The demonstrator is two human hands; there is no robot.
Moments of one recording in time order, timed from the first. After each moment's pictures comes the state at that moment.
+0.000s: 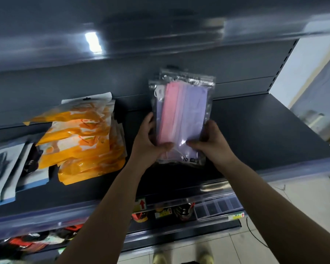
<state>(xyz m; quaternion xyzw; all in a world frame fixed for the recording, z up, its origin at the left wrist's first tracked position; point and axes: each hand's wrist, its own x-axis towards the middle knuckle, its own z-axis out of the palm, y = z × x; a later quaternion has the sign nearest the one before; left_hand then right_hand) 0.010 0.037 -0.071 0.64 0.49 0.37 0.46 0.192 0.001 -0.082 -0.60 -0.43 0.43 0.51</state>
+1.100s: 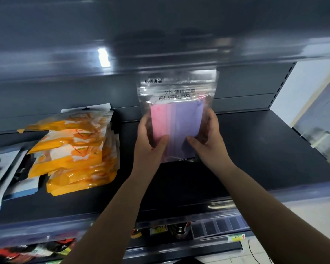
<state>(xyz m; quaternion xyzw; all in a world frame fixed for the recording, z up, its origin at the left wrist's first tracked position) 0.042 0.043 -0.065 0.61 0.42 0.54 0.40 0.205 0.021 -0.065 -0.54 -0.56 0.30 0.55</state>
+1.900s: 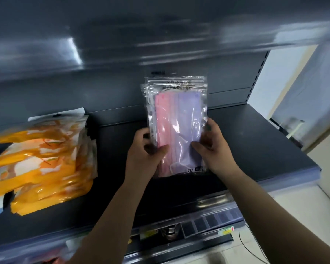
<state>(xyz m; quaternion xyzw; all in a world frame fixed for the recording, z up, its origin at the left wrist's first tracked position) 0.073 0.033 -0.069 0.64 0.51 0.42 0.39 0.254 -0.004 -0.080 -0.61 -0.52 0.27 0.53</state>
